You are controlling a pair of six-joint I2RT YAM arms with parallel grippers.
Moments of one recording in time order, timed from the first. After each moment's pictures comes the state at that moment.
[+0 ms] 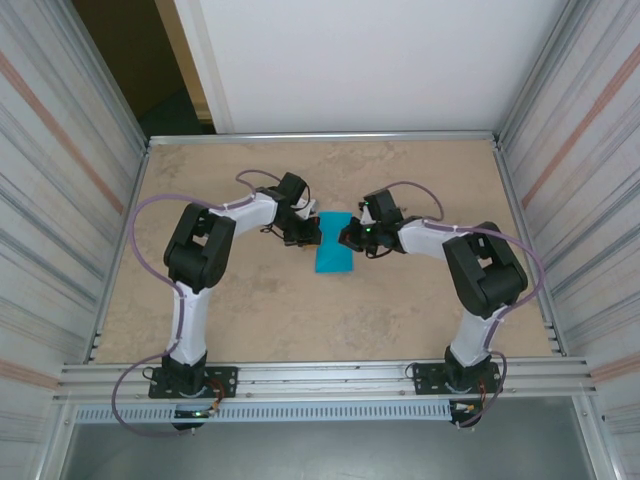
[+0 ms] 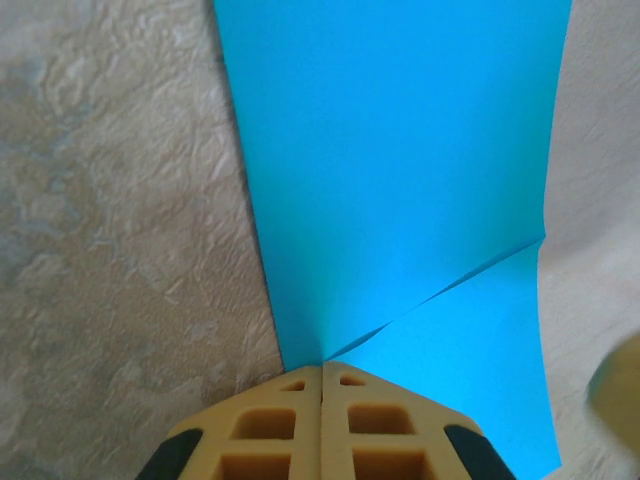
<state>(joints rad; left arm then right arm) -0.49 2.14 1.48 -0.58 0.49 -0.39 0.50 1.81 0.99 -0.06 -0.42 0.83</state>
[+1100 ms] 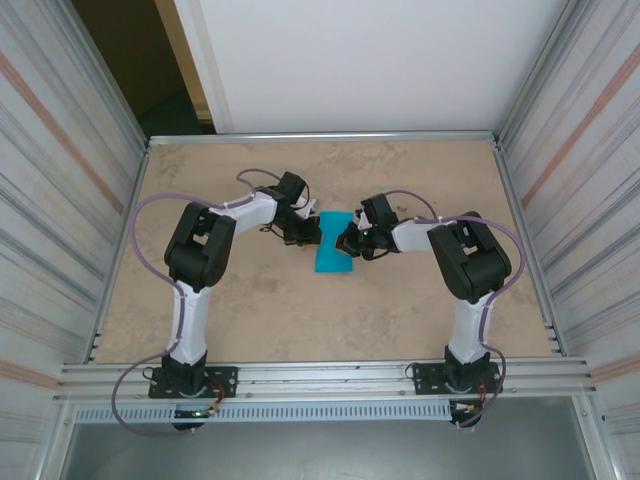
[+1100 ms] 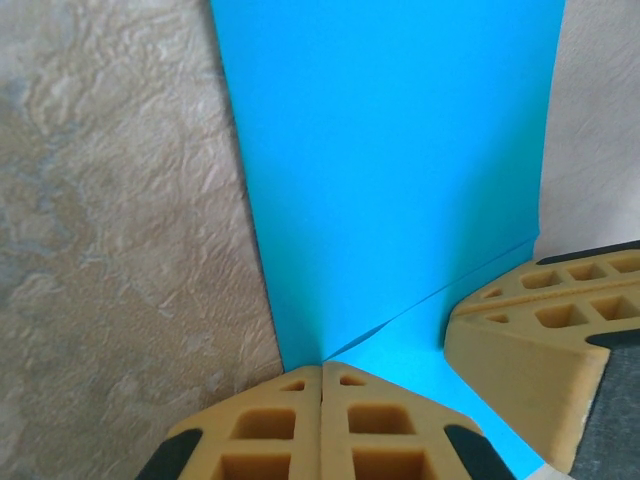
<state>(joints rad) -0.49 2.15 1.49 -0.59 0.51 -0.36 0.47 1.94 1.00 0.00 -0.50 0.88</state>
